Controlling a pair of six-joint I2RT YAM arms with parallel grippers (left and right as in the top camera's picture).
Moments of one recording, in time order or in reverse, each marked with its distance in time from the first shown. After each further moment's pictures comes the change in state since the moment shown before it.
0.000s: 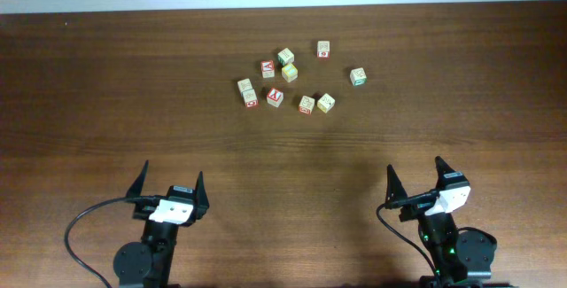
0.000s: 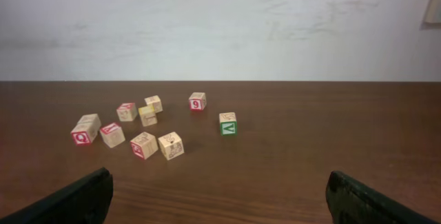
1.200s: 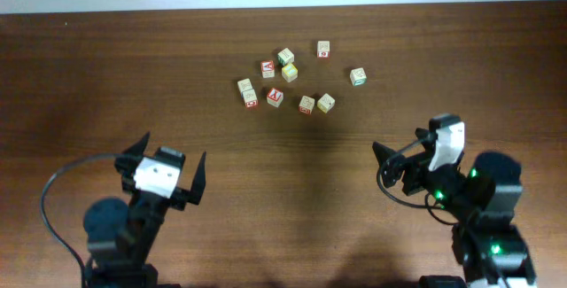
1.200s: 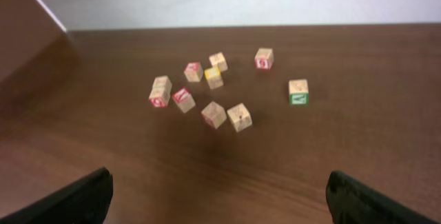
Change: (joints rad) left arm 0.000 0.465 0.464 -0.183 0.126 -0.118; right arm 0.000 0.707 0.606 -0.307 -0.262 -0.024
